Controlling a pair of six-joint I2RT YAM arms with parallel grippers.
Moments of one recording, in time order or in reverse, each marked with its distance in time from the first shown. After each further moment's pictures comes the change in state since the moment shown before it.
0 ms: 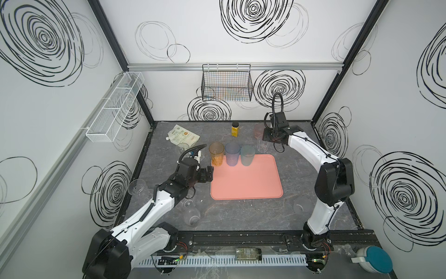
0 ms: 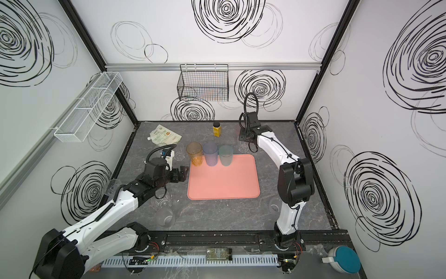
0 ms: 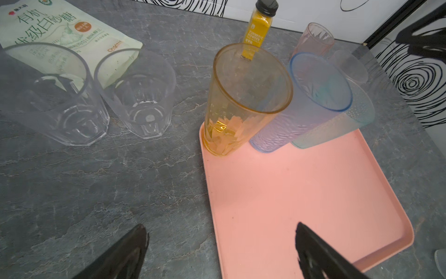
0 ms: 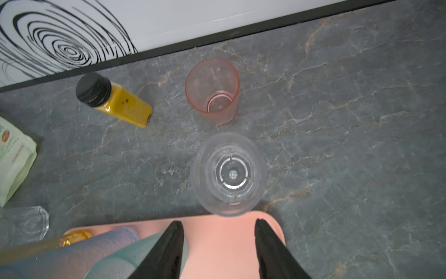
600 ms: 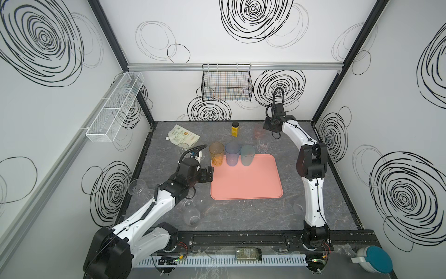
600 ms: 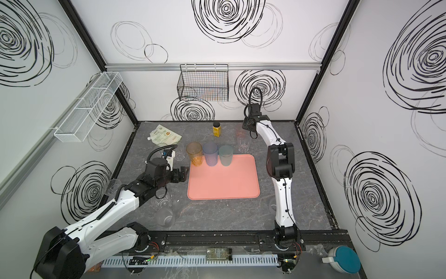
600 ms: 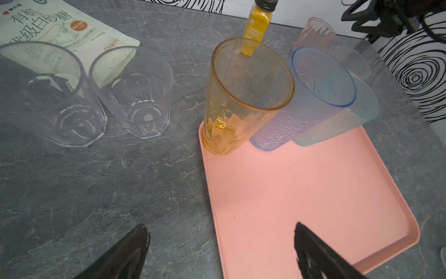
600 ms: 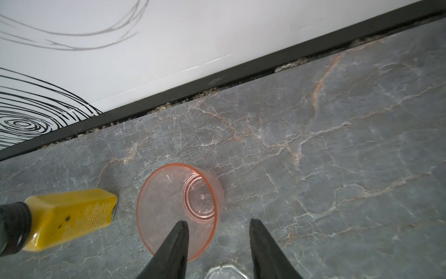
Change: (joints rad) left arm 0.000 0.004 -0.009 0.014 0.001 0.019; right arm -0.102 0.484 0.519 -0.050 -0.073 0.001
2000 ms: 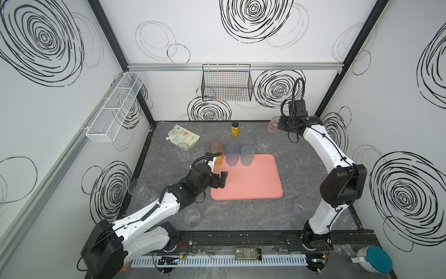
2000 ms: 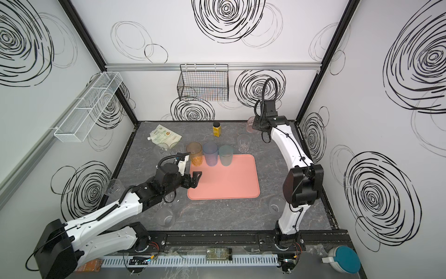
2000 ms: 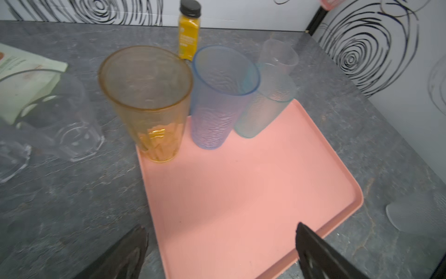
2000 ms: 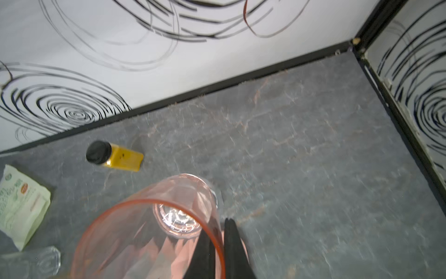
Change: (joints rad) left arm -0.299 0.035 0.028 0.089 -0.092 -0.023; right arm -0.004 -0.624 -0.481 -0.069 0.068 -0.053
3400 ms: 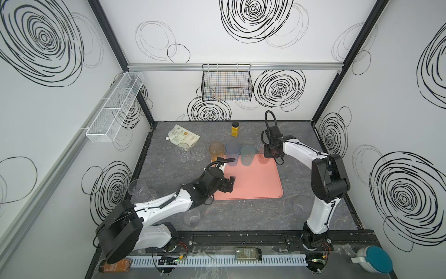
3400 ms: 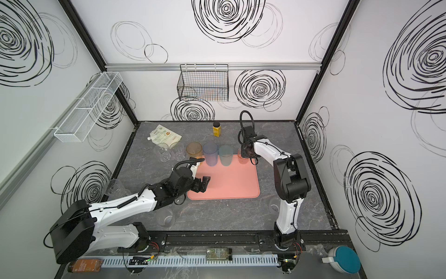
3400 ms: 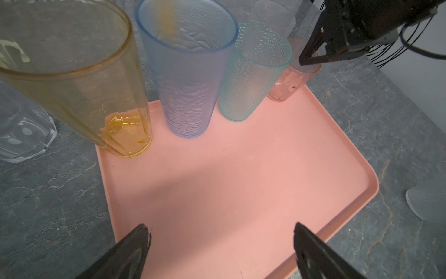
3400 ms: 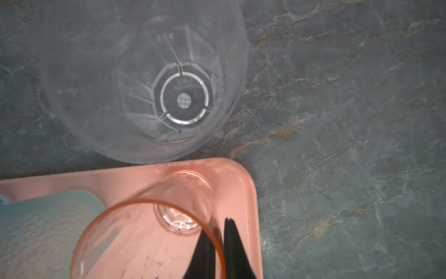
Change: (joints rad) left arm -0.069 0.171 -0.023 0.135 -0.049 -0.020; right arm 0.147 0.152 -0.275 0.064 0.074 -0.039
